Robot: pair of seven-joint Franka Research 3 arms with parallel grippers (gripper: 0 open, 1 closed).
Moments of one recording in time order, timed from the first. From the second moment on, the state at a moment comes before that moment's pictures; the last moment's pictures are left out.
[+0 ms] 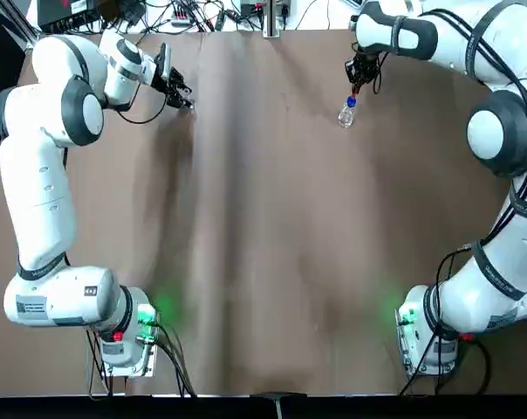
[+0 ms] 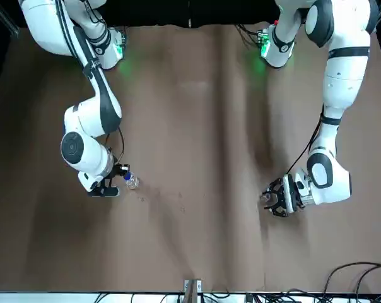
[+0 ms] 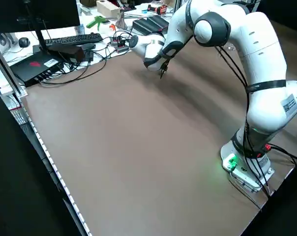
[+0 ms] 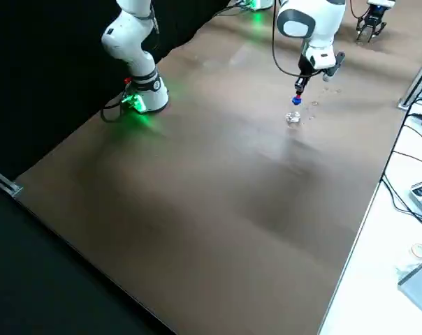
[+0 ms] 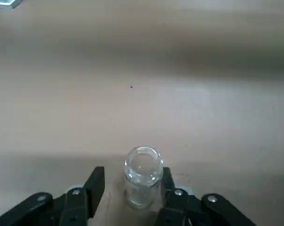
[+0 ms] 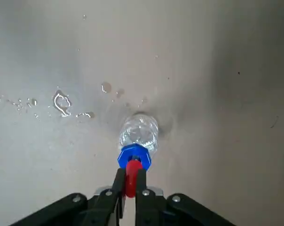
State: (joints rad) left arm 0.00 0.84 -0.02 -1.55 -0.96 2.15 2.15; right arm 0.22 0.47 0.09 -1.67 0.05 2.06 0.27
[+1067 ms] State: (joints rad) left arm 0.00 0.84 -0.06 -1.54 -0.97 2.15 2.13; right arm 0.22 0.35 0.09 -1.63 0.06 1.94 0.27
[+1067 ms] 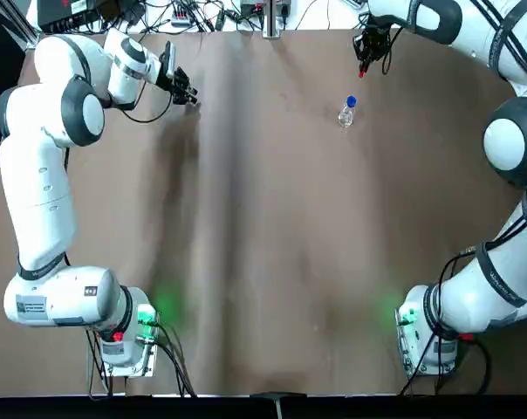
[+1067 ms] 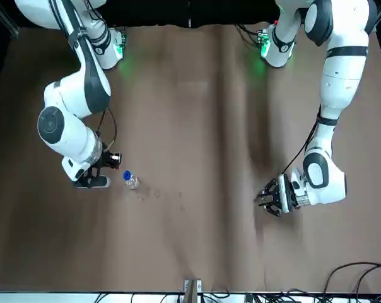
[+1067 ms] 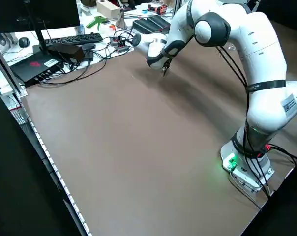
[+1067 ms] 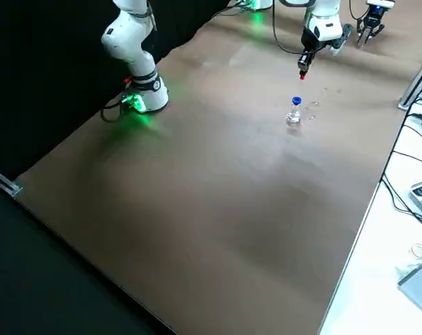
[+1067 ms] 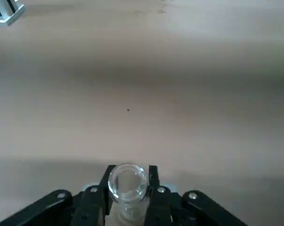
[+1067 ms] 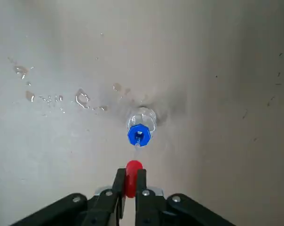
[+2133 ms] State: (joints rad) left arm -0.10 0.79 -0.15 -1.53 -0.97 2.24 2.06; right arm 0.22 0.30 0.10 -1.63 0.23 1.93 0.28
